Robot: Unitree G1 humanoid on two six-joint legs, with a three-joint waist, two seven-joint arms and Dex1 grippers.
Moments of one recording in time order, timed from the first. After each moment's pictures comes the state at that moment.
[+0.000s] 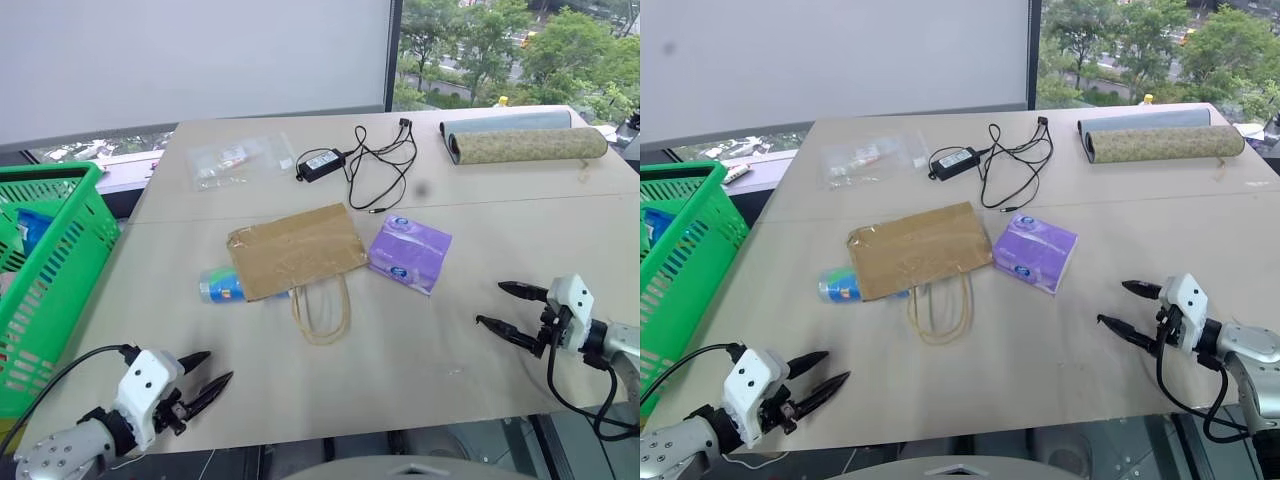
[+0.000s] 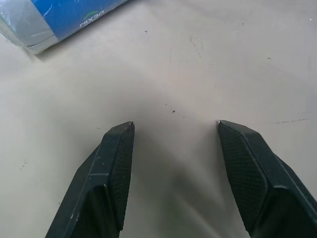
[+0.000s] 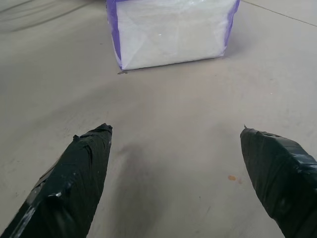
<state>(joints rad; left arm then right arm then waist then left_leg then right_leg) 0.68 0.65 0.36 -0.30 -0.32 0.06 -0.82 0.08 -0.72 -0.16 0.10 0.41 0.02 1.08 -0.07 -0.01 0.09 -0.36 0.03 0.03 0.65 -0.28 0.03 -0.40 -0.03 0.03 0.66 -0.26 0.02</state>
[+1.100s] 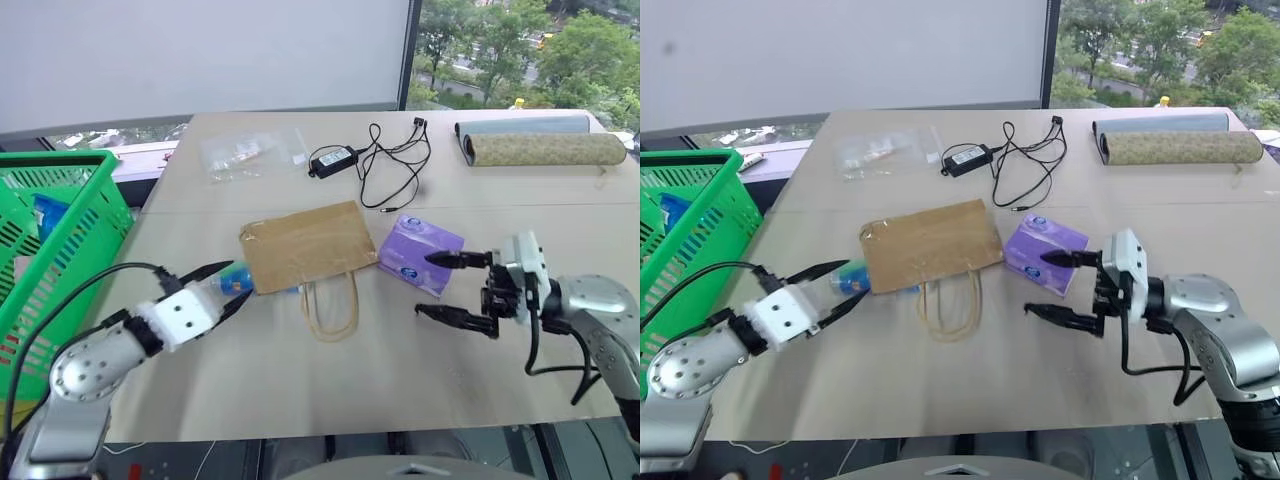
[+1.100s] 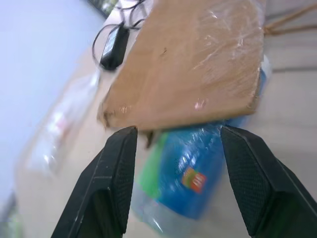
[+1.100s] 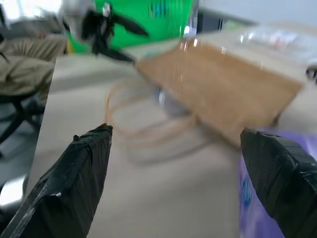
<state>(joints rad) 0.19 0.76 0.24 -0.26 0.06 -0.26 -0.72 -0.17 -0.68 -0.02 -0.41 0.64 0.46 1.06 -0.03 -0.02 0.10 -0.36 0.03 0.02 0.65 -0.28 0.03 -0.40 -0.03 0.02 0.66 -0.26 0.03</state>
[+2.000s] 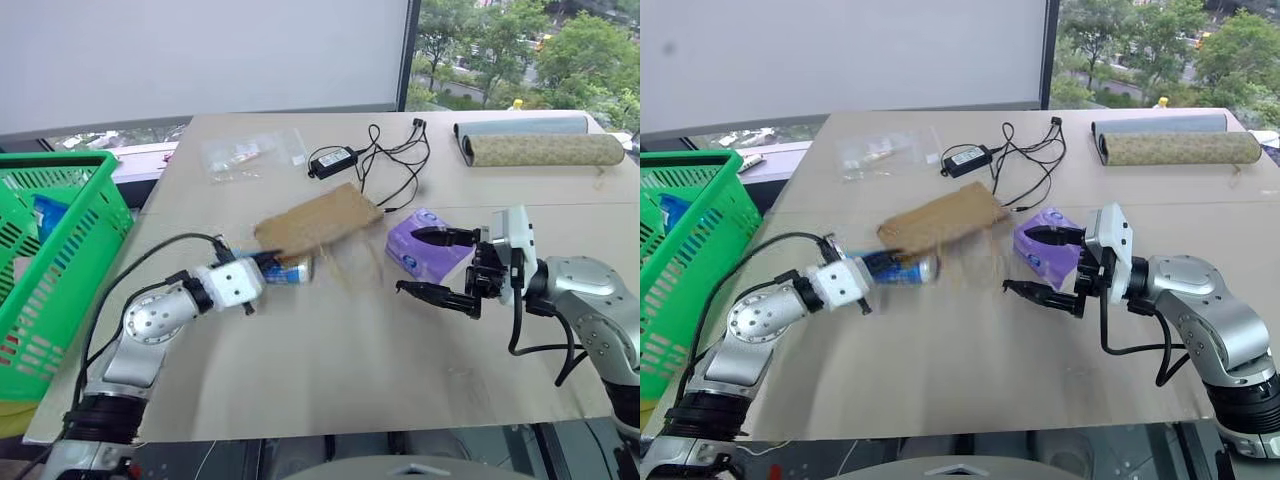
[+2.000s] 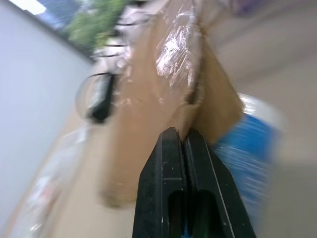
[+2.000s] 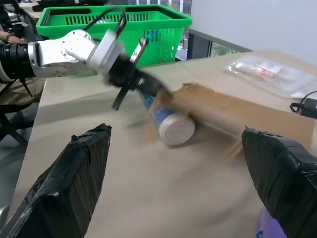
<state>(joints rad) -0.14 0.70 0.11 0.00 -0.03 -0.26 -0.64 -0.24 -0.65 -0.01 -0.46 0.67 0.52 0.94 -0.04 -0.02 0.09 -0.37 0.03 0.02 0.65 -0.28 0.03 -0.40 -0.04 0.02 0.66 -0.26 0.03</state>
